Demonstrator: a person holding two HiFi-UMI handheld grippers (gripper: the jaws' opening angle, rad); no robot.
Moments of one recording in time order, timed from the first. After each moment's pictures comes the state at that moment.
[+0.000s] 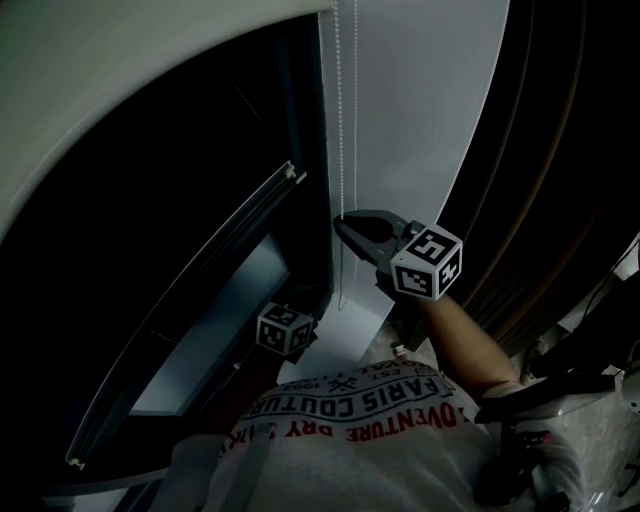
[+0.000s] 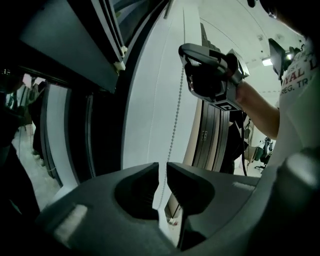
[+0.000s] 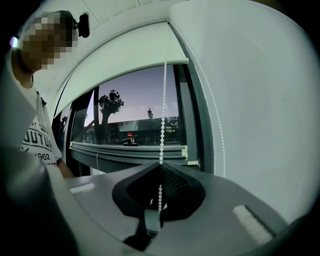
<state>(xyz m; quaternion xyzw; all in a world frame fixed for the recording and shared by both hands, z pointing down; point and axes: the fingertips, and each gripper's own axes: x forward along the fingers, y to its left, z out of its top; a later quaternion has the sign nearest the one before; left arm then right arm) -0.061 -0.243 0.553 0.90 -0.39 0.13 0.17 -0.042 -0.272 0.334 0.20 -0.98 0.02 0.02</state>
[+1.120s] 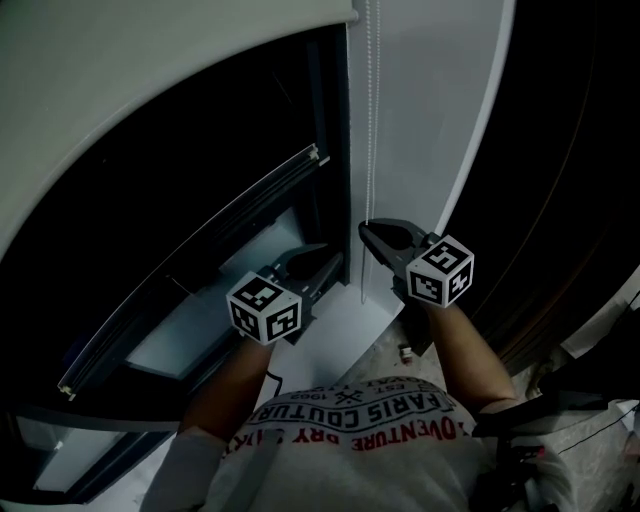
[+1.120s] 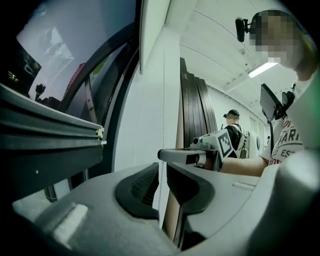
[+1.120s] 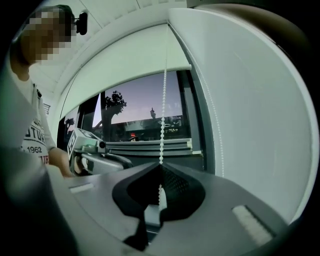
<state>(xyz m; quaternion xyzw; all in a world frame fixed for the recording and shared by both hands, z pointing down) -0.076 -0.218 0.387 0.92 -0.39 0.00 0.09 -0.044 -0.261 0.381 0.20 -0.98 0.04 0.03</state>
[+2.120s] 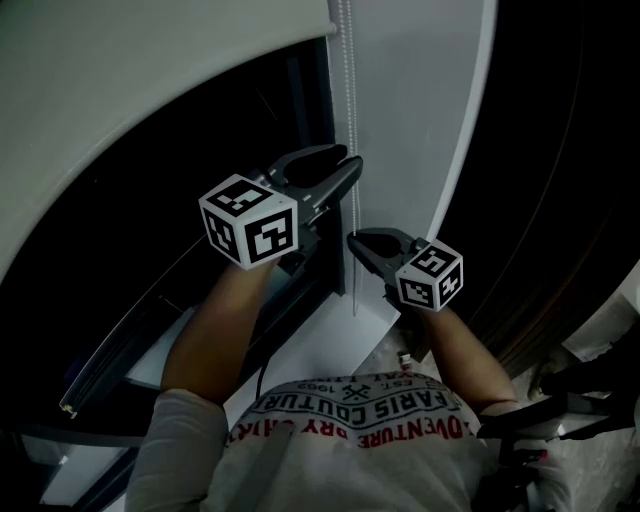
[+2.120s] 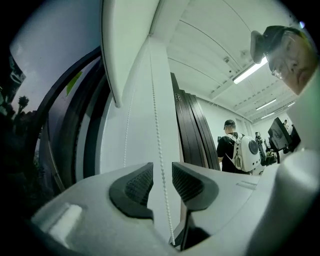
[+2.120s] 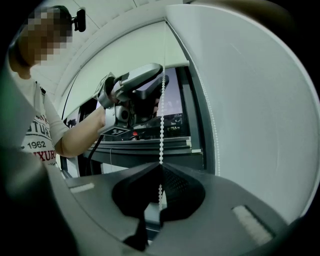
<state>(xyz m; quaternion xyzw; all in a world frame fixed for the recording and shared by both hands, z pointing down) -0.051 -0.284 0.207 0.94 -0.33 -0.05 -0.01 -0.056 -0.263 0.384 0.19 -0.98 0.04 0.05</state>
